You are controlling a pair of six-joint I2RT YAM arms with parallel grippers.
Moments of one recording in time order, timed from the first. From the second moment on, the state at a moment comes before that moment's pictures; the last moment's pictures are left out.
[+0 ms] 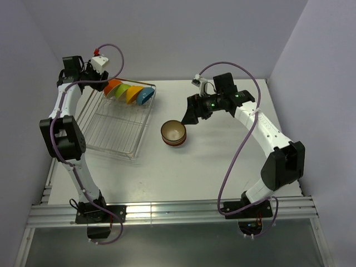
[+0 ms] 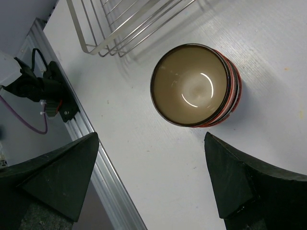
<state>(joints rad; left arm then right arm) 0.16 2.05 1.86 -0.42 0.55 0.69 0.35 1.57 1.46 -0.70 -0.74 0.01</state>
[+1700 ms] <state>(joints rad) 0.12 1.60 1.68 -0.10 0.45 0.11 0.42 1.58 1.44 -0.66 -0.46 -0.01</state>
